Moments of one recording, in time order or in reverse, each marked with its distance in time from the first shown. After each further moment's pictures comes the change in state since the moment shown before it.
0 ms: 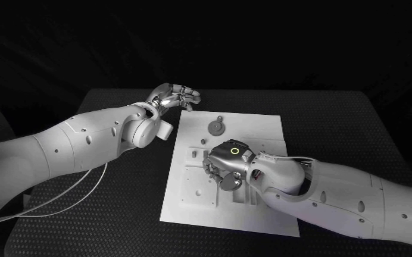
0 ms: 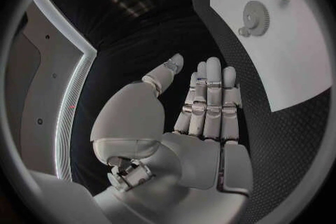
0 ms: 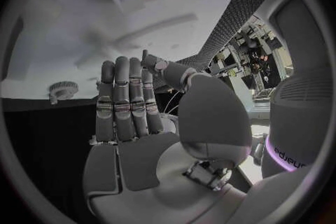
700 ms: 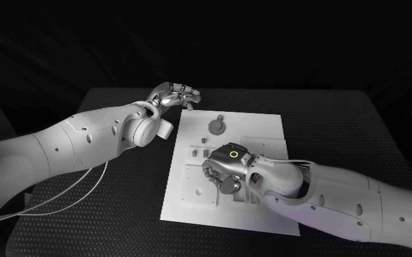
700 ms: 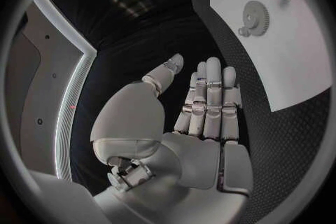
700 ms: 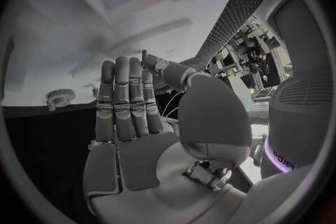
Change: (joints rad) left arm 0.000 0.000 0.000 0.000 0.001 0.000 -0.001; left_hand 0.000 0.000 0.000 0.000 0.000 0.000 0.000 0.000 0.000 0.000 0.000 0.000 0.000 0.000 0.000 -0.004 0.001 0.000 0.000 0.000 0.000 0.000; right arm -0.018 0.008 -0.005 -0.004 -0.004 0.000 -0.001; right_hand 0.000 0.000 0.000 0.000 0.000 0.000 0.000 0.000 0.001 0.000 0.000 -0.001 0.002 0.000 0.000 -0.004 0.002 0.000 0.000 0.000 0.000 0.001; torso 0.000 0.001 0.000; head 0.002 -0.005
